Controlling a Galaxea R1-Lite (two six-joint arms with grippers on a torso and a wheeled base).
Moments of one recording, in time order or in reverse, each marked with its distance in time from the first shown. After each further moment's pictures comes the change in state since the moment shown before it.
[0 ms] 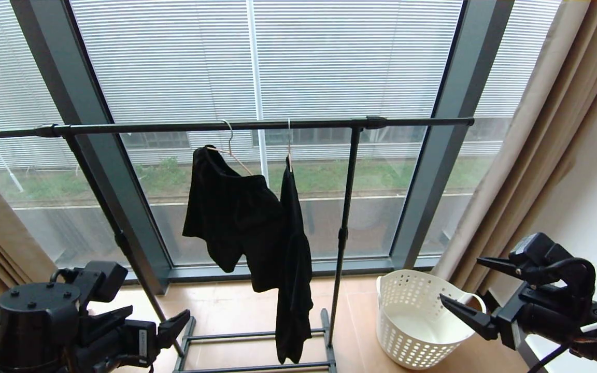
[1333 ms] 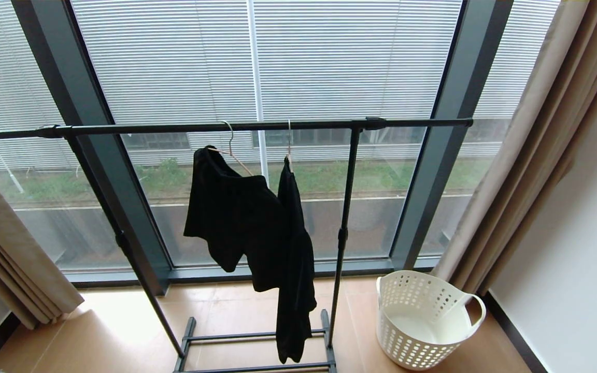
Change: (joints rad) left arm -0.091 -0.739 0.102 0.721 0.000 -0.112; right arm -0.069 -0.594 0.223 0.659 -0.060 0.157
